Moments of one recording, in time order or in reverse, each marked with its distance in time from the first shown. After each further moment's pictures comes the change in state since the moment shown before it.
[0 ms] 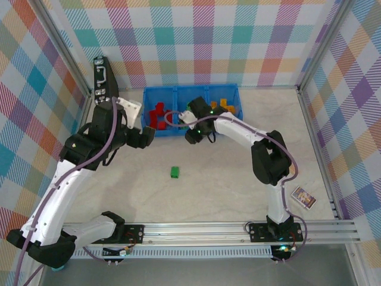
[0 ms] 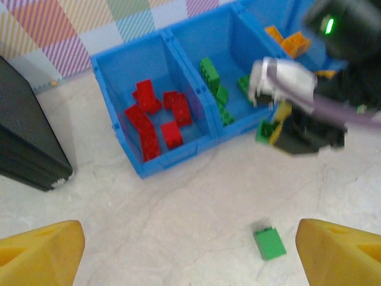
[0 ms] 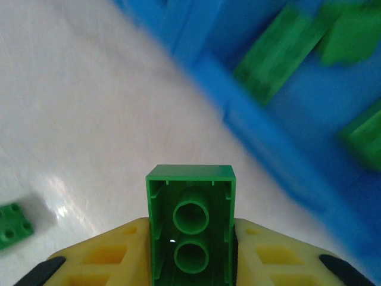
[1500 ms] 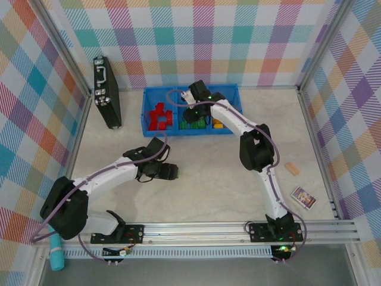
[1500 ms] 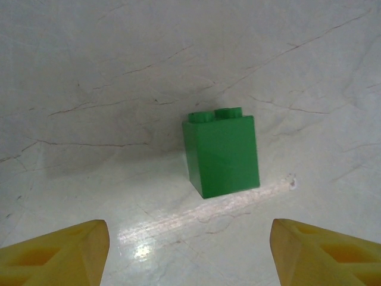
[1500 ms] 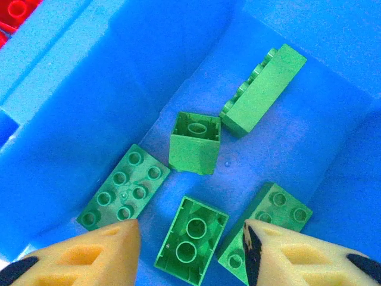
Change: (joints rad) left arm -0.176 0.291 -0.599 0.387 0.164 -0.470; right arm -0.087 0.315 0.420 -0.007 0.079 0.084
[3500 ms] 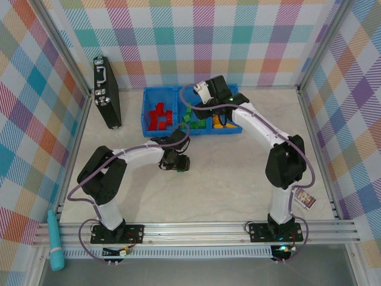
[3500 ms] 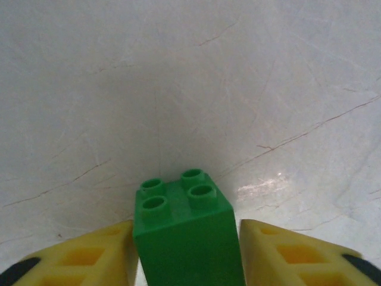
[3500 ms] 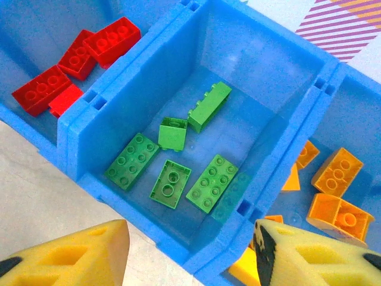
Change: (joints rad) left arm -0.047 0.414 0.280 0.036 0.004 -0.062; right arm -0.020 -0.460 -0.407 0.140 0.031 -0.033
